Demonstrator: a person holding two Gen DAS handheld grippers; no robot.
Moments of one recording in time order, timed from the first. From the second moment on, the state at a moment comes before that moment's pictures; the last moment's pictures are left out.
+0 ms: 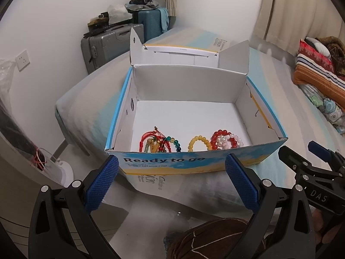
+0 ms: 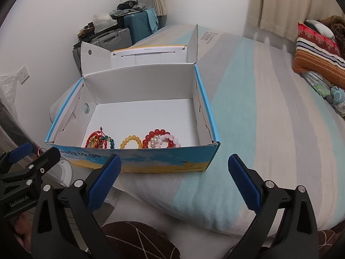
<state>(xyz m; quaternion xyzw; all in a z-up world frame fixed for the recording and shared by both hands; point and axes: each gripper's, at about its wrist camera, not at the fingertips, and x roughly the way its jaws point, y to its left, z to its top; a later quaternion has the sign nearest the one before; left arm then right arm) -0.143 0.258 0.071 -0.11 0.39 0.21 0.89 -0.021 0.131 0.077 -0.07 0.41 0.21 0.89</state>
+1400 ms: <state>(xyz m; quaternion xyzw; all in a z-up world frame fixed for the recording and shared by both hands) -0.128 0.252 0.066 -0.11 0.41 0.23 0.88 -0.010 0.137 0.067 -0.07 0.43 0.21 0.87</state>
